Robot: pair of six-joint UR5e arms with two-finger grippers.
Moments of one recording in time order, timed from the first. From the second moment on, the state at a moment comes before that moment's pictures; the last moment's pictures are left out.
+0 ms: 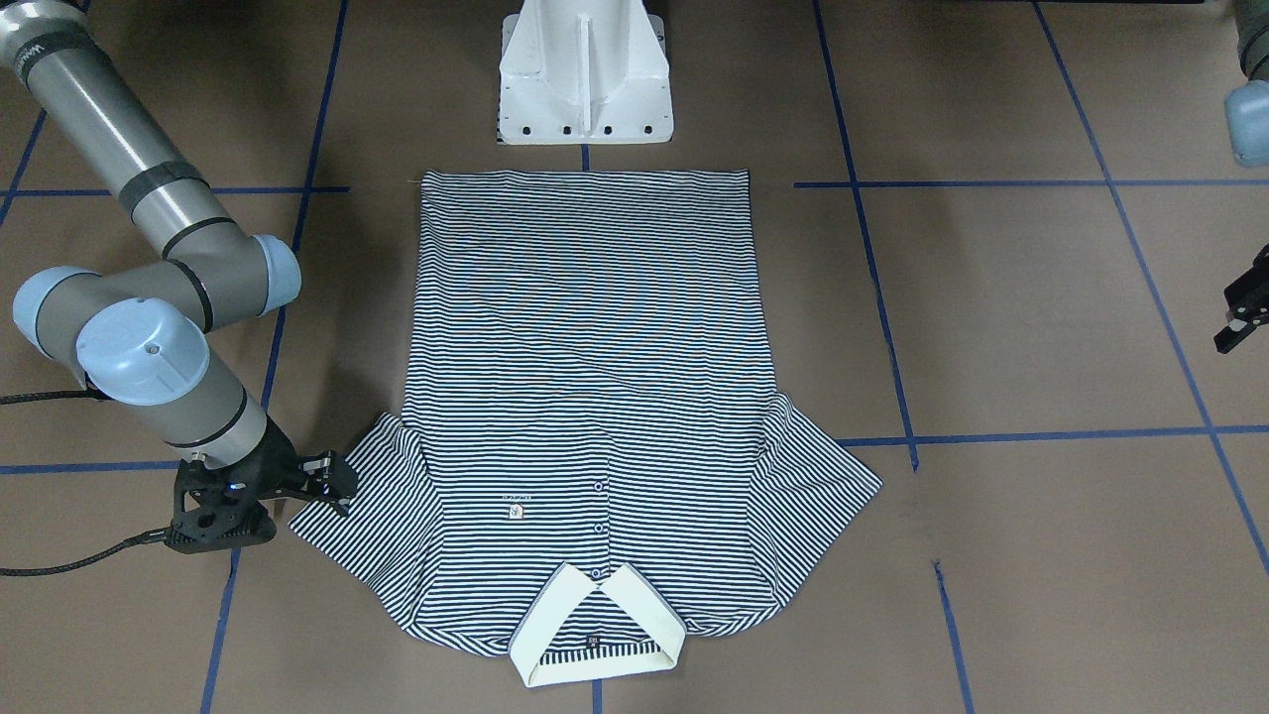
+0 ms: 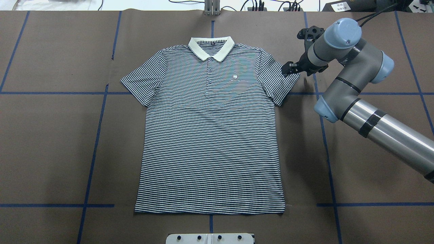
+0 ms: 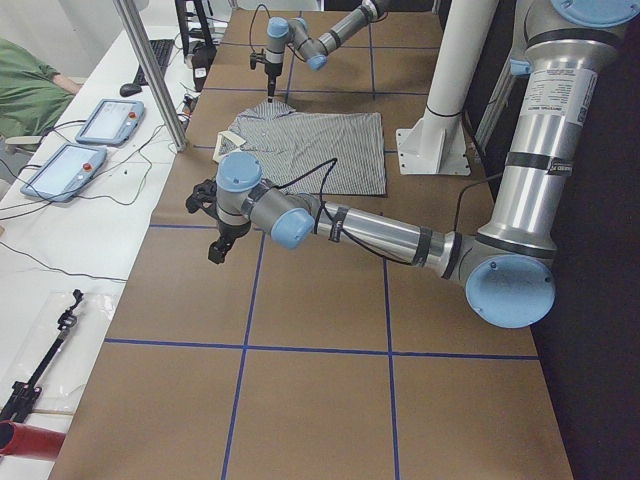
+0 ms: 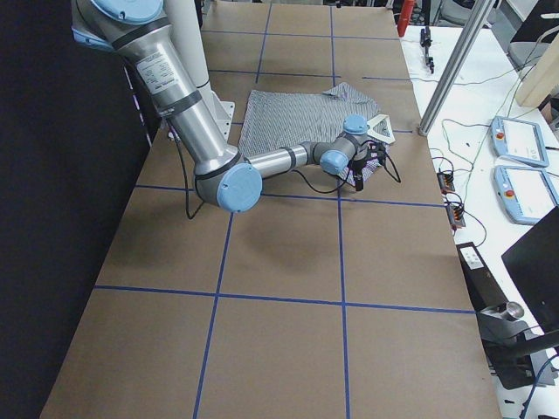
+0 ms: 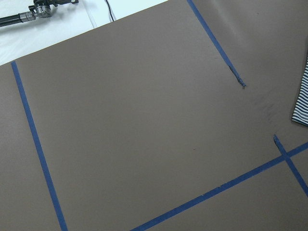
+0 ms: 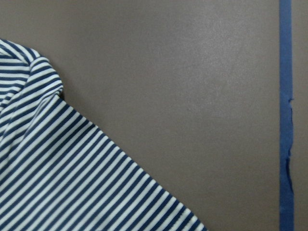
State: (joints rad) left arm -1.39 -1.74 -1.63 -1.96 -2.34 -0.13; right arm 0.88 -0.99 1.18 -1.00 1.99 0.88
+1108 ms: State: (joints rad) left arm -1.39 -1.74 -1.64 -1.96 -2.34 -0.13; right arm 0.88 -0.97 1.16 -1.00 1.98 0.84
